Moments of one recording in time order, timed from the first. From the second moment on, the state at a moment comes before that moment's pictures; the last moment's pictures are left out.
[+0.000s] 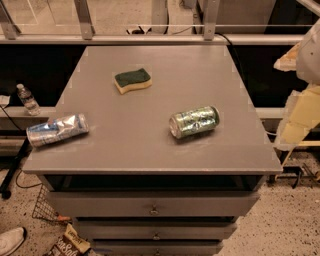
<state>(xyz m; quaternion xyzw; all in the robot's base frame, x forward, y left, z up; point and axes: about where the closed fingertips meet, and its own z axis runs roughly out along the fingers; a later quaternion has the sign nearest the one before) 0.438 -0.216 0.977 -0.60 0.78 -0.04 0.16</state>
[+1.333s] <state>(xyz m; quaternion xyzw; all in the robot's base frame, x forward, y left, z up) 0.504 -0.130 0.929 -0.72 0.66 0.06 0.22</state>
